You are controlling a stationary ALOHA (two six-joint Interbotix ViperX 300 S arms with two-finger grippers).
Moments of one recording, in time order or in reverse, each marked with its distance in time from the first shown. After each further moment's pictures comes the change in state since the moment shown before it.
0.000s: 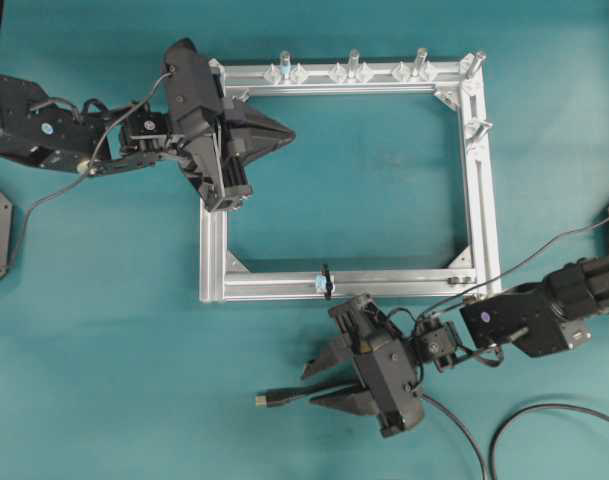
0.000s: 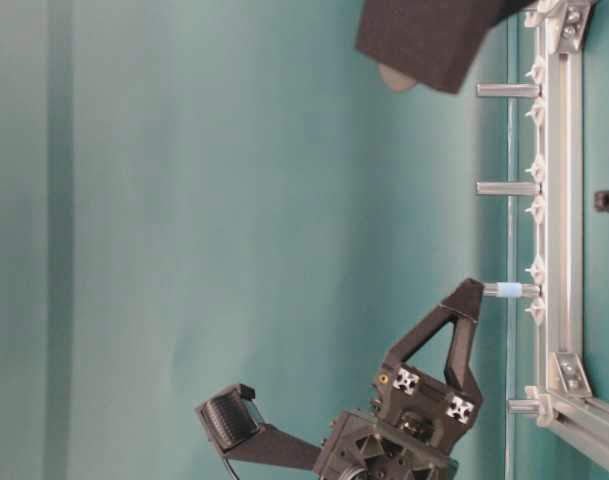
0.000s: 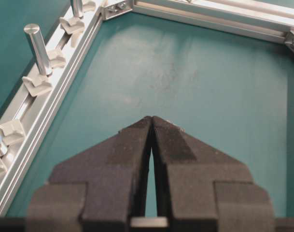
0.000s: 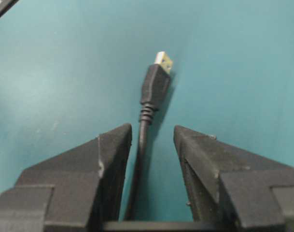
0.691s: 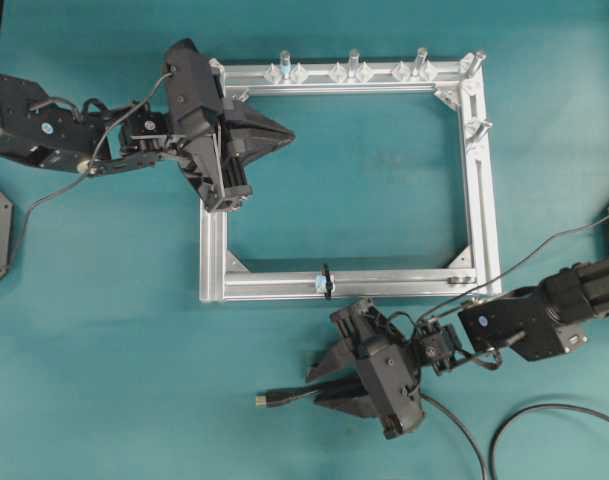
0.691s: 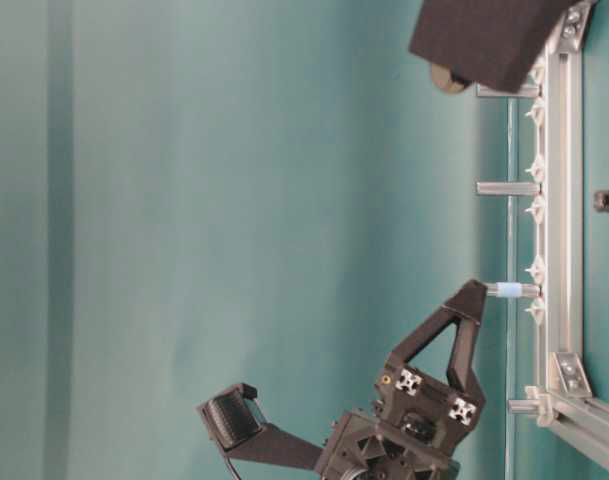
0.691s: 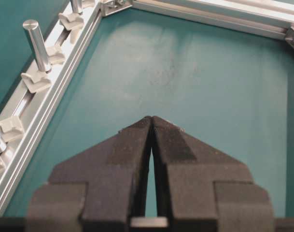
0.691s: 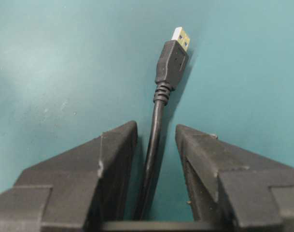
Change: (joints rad) left arm -0.002 0.000 0.000 0.000 0.009 -0.002; right arm 0.005 0.015 -0.005 0.003 0.071 0.002
